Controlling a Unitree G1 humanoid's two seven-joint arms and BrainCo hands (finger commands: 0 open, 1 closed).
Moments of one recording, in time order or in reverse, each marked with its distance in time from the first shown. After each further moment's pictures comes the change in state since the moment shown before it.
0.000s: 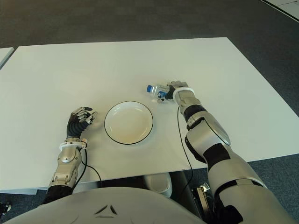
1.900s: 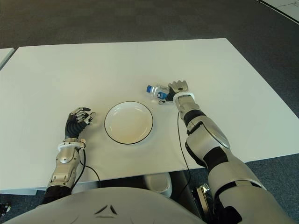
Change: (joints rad) left arm 0.002 0.011 0.014 0.002 -0.010 0.002 -0.001; right arm 0.058 0.005 0.016 0.005 -0.020 -0.009 -0.256
